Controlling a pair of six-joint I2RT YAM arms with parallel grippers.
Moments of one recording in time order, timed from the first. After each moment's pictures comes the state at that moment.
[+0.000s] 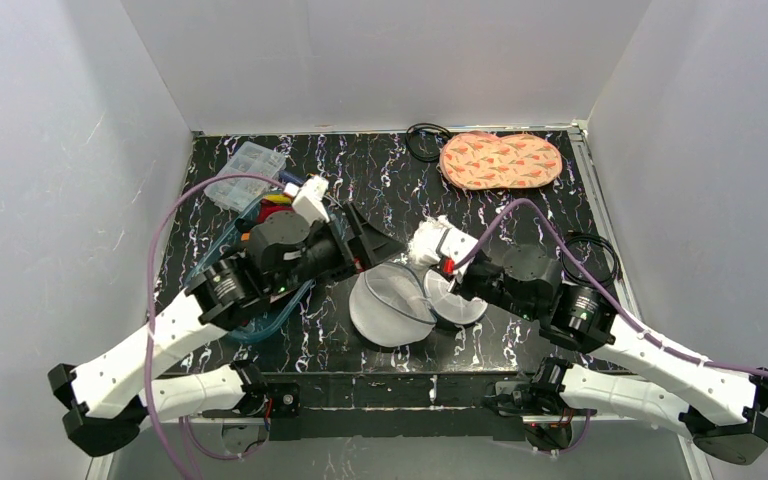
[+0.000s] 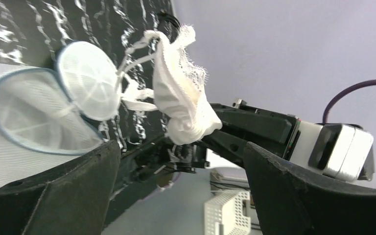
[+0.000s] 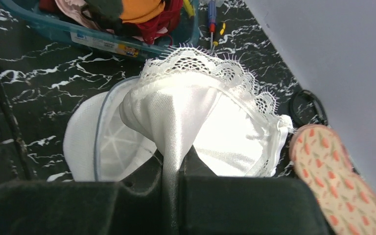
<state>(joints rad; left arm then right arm) -0.95 0.92 1.13 -0.54 -0.08 -1.05 1.08 0.77 0.87 -0.33 0.09 -0.31</state>
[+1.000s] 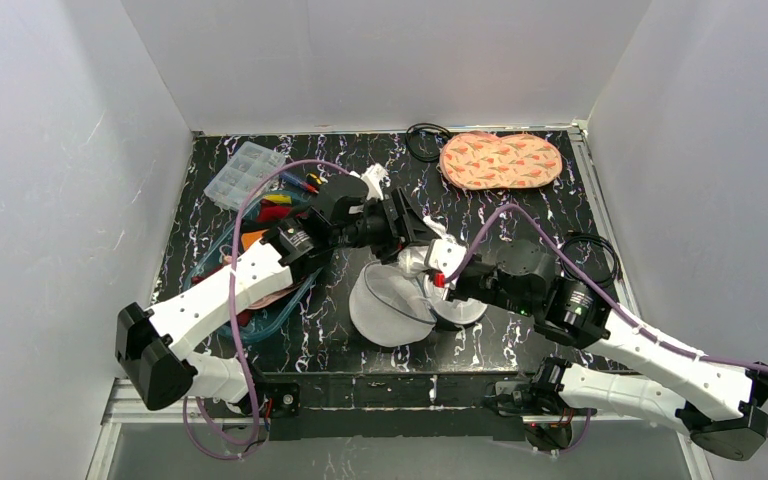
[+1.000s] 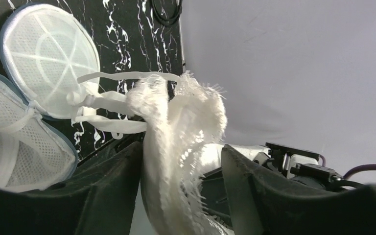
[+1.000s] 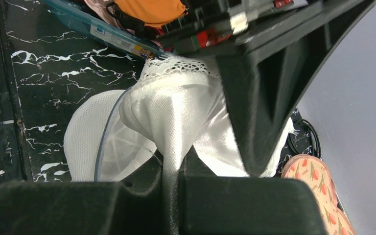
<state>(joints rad) -0.83 1.32 1.23 -0.36 0.29 -1.14 1.08 0.81 0.90 -0.35 -0.02 -0.47</state>
